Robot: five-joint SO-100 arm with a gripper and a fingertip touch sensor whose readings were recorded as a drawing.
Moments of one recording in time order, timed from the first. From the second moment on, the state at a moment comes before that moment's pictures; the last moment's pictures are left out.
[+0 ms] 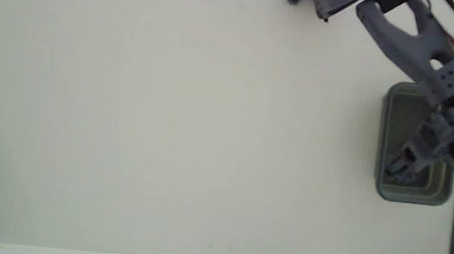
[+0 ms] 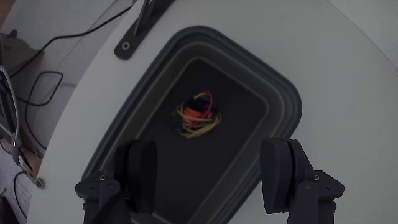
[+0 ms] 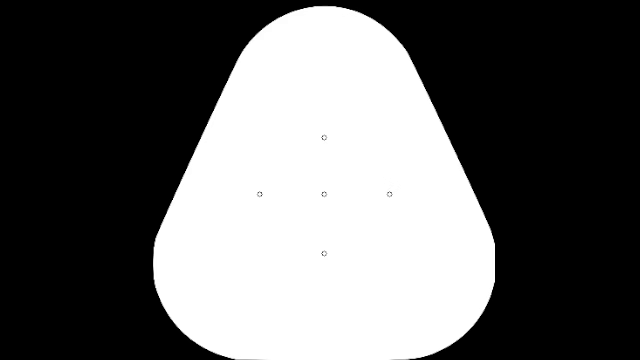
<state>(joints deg) -36.5 87.7 66.1 82.2 -0.3</state>
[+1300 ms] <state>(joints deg) -20.0 112.6 89.5 81.8 -0.3</state>
